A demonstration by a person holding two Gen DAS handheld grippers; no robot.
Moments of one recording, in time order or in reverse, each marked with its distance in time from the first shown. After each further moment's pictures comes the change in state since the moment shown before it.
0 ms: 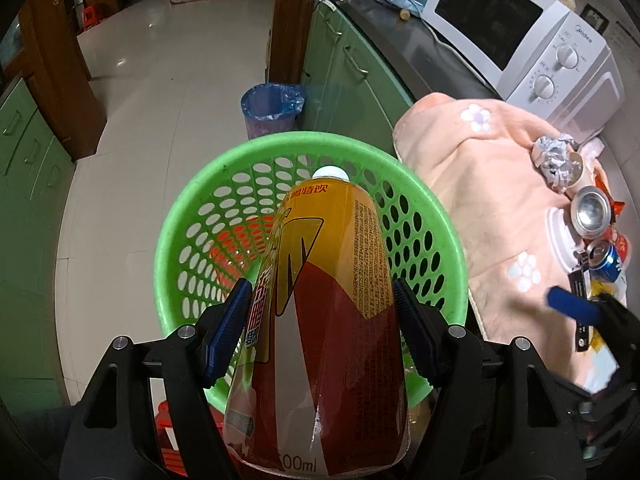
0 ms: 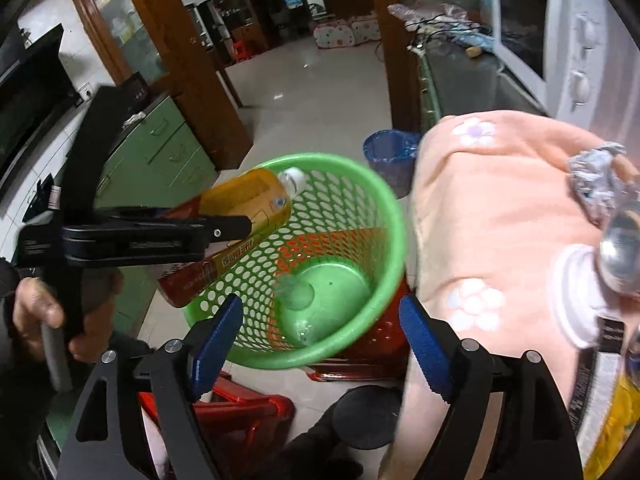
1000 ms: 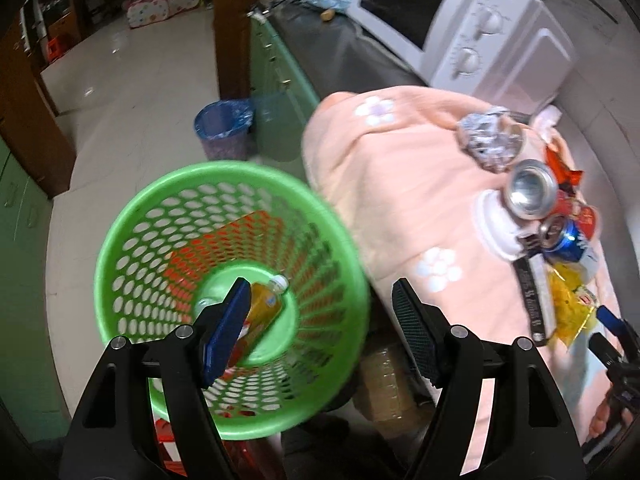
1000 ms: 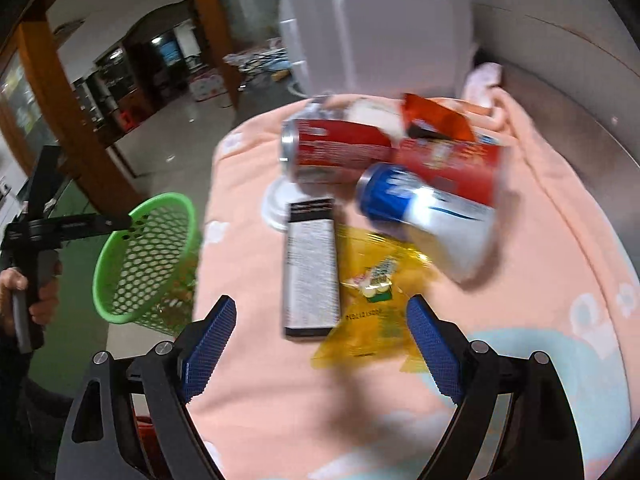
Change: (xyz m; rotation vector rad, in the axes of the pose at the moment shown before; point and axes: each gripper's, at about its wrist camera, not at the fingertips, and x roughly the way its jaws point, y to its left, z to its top) left arm -0.026 -0.095 0.004 0.135 -0.019 -0.075; right arm -0.147 -0.139 -0.120 0.326 -0.139 -0.323
